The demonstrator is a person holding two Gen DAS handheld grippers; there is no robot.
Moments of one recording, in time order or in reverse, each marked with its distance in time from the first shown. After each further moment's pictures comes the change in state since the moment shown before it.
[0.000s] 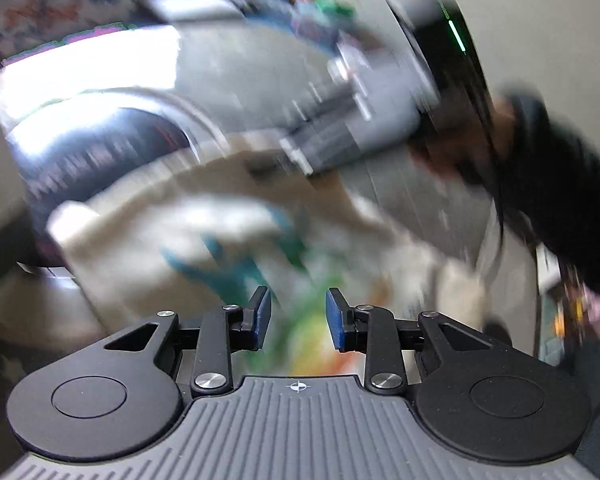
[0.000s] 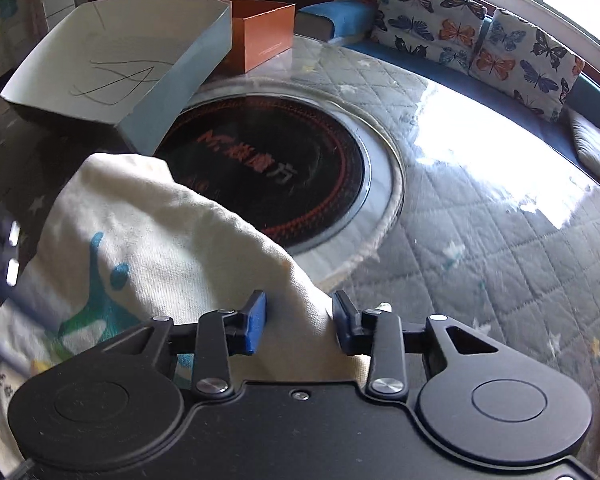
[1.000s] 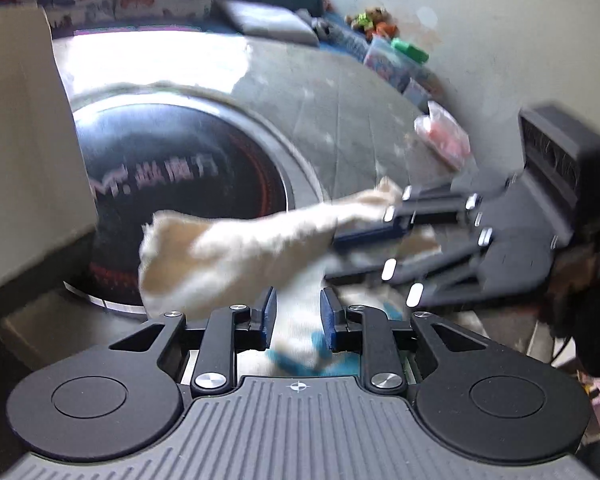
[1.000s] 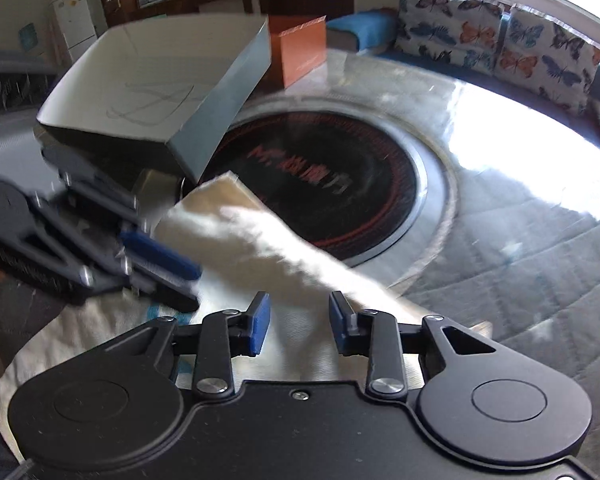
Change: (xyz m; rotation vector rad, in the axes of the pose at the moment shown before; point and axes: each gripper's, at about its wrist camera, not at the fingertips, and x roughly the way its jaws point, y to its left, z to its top) left arm 0.032 0.047 0.018 -0.150 -0.018 0.093; right arm 0.014 0.028 0.004 0.065 -0.044 0.146
